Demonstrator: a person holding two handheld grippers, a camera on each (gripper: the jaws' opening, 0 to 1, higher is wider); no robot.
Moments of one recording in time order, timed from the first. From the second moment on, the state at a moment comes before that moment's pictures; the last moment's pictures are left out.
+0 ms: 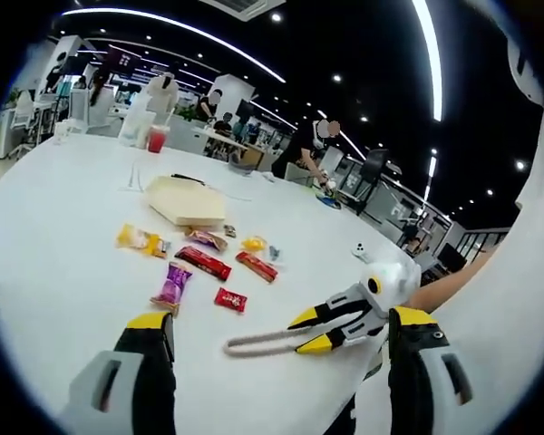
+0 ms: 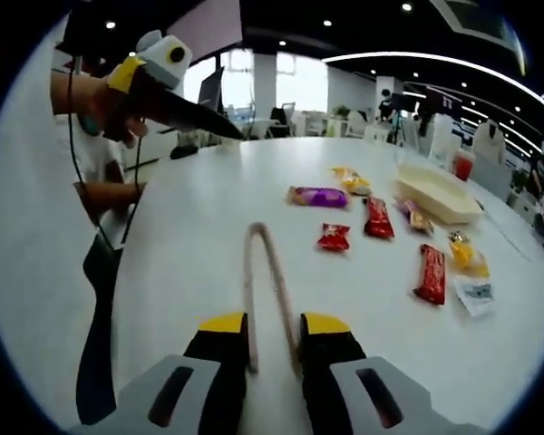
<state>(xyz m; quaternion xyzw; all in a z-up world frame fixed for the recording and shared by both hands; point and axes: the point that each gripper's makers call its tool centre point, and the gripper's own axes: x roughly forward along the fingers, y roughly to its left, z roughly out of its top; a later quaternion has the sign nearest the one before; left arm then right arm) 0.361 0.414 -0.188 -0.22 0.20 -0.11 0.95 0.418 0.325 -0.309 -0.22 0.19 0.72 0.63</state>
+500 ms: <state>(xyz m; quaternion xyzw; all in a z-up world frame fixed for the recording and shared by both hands) 0.360 0.412 -0.192 -0.24 0.20 -0.10 0.95 0.419 0.326 -0.306 -0.17 0.25 0.69 0.65</state>
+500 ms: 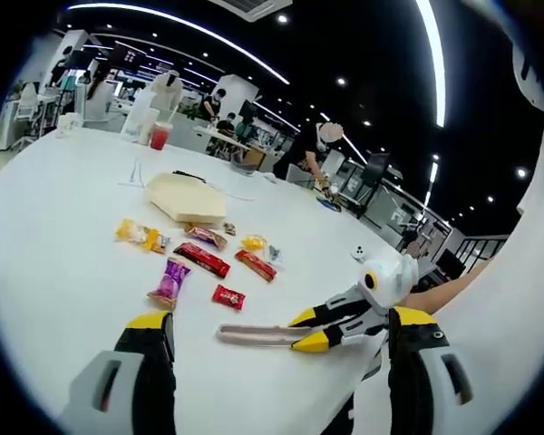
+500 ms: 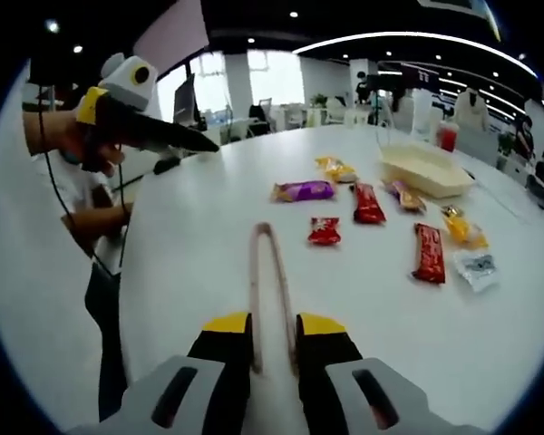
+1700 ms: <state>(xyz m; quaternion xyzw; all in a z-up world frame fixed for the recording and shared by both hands) 0.350 0.404 -0.187 -0.26 0.19 -0.10 0.94 0.430 0.313 -0.289 -0.08 0.32 0.65 0.68</state>
